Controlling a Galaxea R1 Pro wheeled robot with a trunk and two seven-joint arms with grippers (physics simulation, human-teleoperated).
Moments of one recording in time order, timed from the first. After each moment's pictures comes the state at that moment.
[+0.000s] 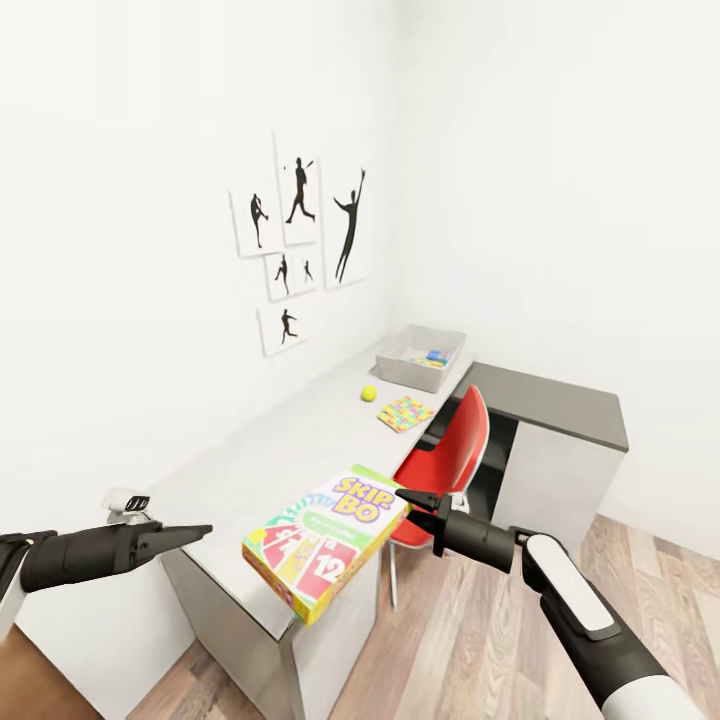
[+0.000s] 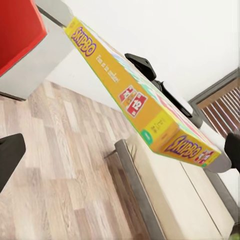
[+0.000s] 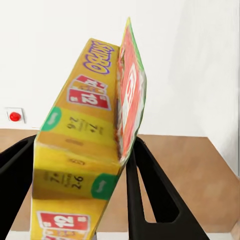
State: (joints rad) left arm -0.34 0.40 0.25 -1.43 0.20 1.04 -1.56; right arm -0.48 -0.17 0.20 -1.11 -1.51 0.96 0.26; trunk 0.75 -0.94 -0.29
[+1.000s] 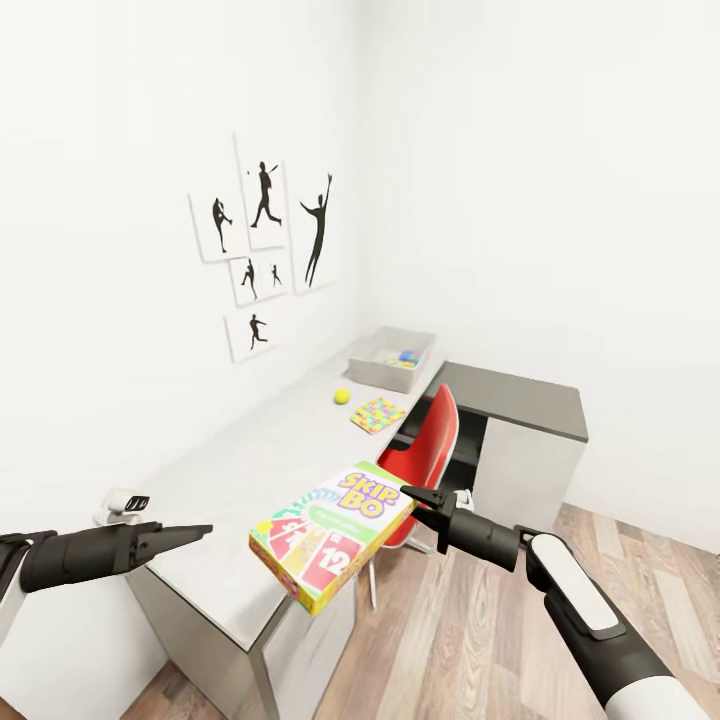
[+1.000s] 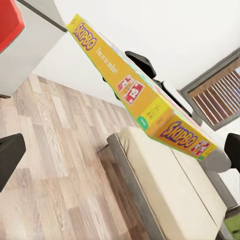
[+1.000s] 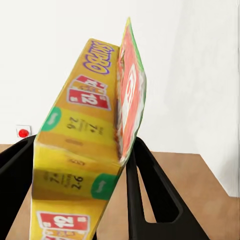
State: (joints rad) left arm -0.34 0.40 0.25 -1.43 0.21 1.04 -1.56; right arm -0.48 -0.17 0.18 -1.12 -1.52 0.96 0.26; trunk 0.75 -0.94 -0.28
